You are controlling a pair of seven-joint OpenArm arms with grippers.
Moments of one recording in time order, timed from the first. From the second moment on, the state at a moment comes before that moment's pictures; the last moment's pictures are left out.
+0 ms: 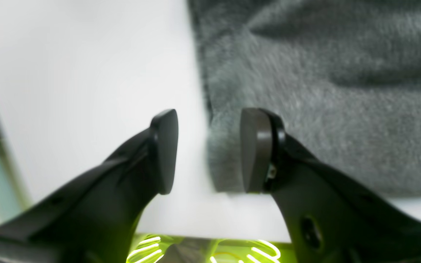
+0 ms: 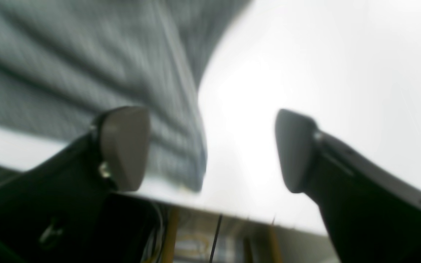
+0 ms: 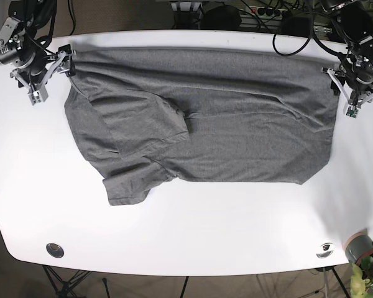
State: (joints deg) left arm 14.6 -16.4 -36.9 102.7 -4.0 -40.1 55.7; right arm -18.0 12.9 38.7 111.0 31.0 40.0 -76.2
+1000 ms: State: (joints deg) left arm -0.9 -16.1 -32.2 107.8 -3.4 -40.3 56.5; right arm 18.5 11.7 18.3 84.1 13.3 40.1 -65.0
